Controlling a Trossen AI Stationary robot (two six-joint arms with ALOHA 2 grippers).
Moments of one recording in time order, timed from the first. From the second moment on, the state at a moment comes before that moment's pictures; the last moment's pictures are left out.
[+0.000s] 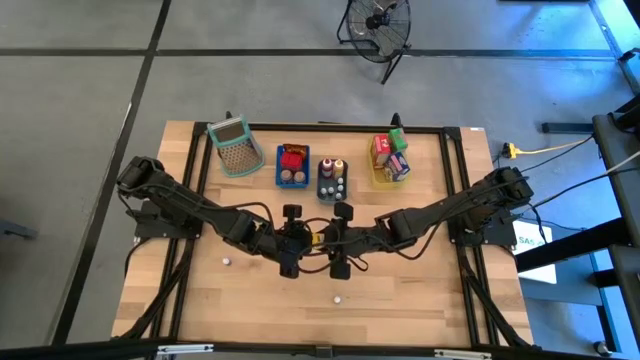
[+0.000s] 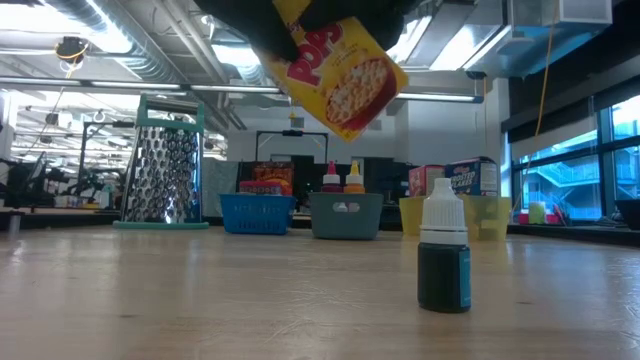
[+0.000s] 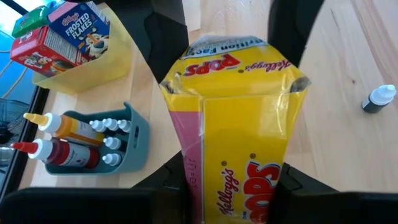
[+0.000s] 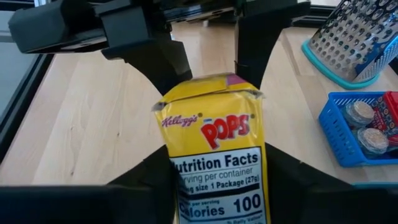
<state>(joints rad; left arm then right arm) -0.39 1.60 1.24 -0.52 -0.52 -0.10 0.37 1.72 1.29 -0.24 0.37 0.20</state>
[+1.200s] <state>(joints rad) -0.39 1.60 1.24 -0.47 -0.36 0.02 0.37 1.72 1.29 -0.25 0.32 0.24</state>
